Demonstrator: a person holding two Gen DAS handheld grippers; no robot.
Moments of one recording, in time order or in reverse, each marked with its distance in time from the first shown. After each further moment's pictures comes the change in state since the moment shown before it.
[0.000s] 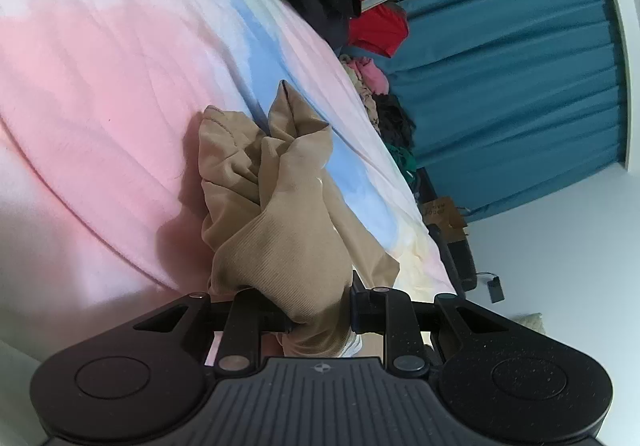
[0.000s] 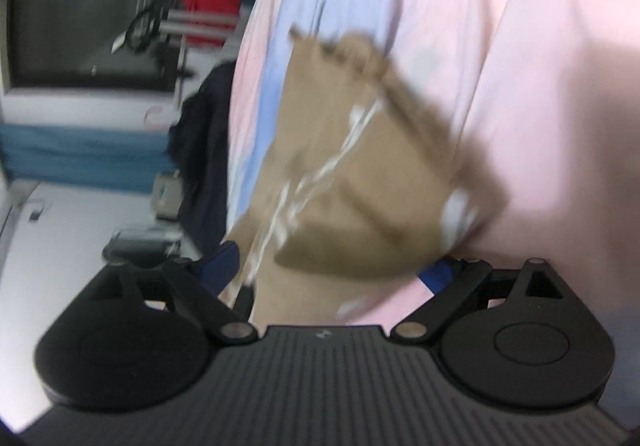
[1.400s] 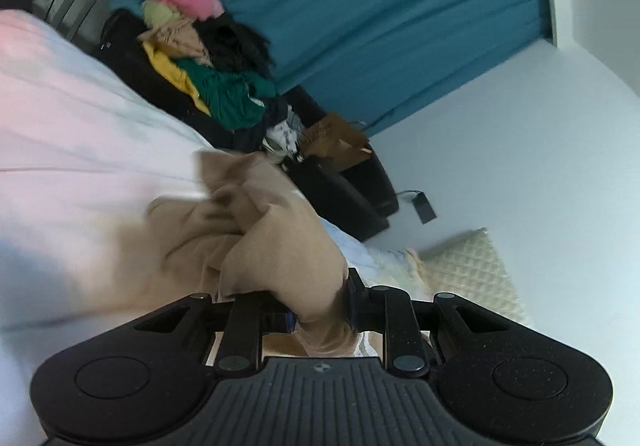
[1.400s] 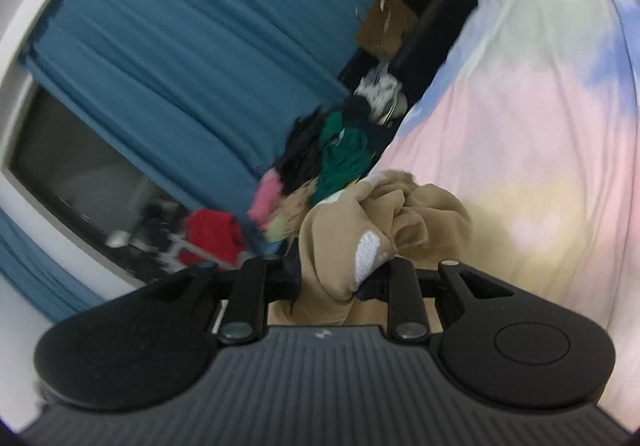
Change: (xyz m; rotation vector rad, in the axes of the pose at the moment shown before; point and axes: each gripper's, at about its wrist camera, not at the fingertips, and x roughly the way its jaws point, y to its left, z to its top) left arm 0.290 -0.323 -0.011 0.342 0.219 -0.177; right arm -0.102 0.103 0.316 -0.304 -0.633 -0.129
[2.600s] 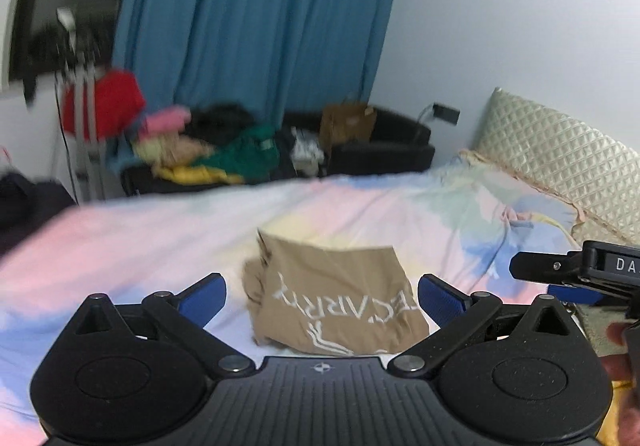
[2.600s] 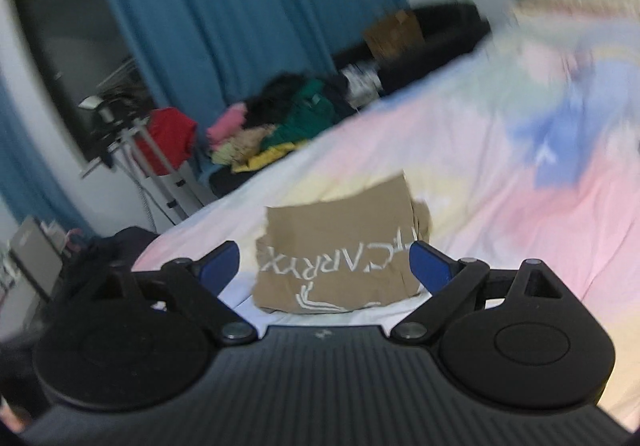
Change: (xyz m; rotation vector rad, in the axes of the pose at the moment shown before) left arm -0.194 -0.110 -0.103 0.728 -0.085 0.231; right arm -0.202 0.050 -0.075 -0.432 0.060 -0.124
